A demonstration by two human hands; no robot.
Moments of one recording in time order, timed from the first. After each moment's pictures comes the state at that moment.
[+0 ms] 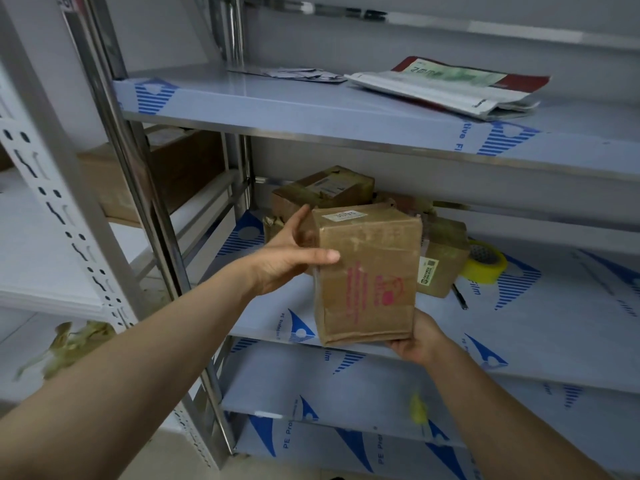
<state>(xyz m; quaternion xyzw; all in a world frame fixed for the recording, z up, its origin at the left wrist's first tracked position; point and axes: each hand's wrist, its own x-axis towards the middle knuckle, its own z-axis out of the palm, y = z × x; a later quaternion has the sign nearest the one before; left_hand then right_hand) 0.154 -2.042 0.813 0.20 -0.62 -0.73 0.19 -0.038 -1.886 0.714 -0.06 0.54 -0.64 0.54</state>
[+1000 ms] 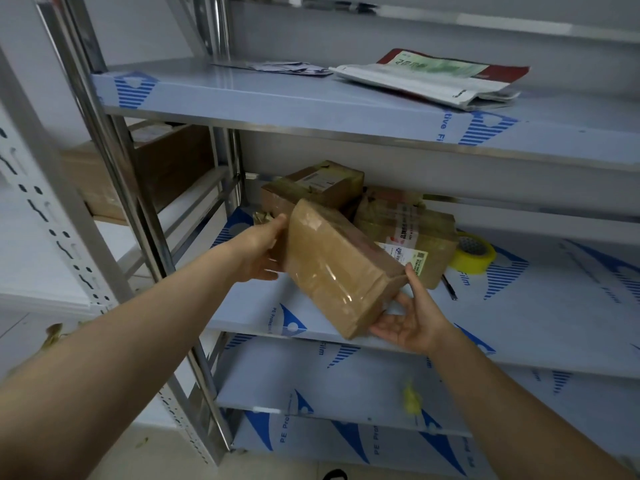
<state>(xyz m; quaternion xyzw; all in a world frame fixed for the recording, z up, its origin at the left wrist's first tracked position) 0.155 -2.064 0.810 0.45 -0.60 -0.65 0.14 -0.054 -1.874 0.725 -0.03 0.54 -0.61 0.58</state>
